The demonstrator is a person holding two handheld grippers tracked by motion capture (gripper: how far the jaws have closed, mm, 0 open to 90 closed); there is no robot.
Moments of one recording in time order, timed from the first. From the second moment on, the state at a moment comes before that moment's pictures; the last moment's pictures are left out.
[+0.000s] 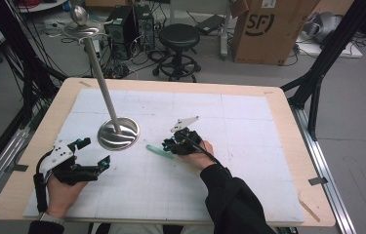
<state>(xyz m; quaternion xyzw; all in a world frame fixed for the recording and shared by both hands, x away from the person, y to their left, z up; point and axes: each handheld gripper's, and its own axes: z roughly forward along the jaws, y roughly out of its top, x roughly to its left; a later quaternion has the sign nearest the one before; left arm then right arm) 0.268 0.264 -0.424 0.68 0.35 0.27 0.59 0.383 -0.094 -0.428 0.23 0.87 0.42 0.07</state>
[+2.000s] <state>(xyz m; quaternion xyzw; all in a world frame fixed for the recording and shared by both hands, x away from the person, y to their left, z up) 0.262 0.275 -0.425 0.67 0.36 0.26 0.59 0.385 -0.066 -0.411 0.16 0.98 0.14 0.02</state>
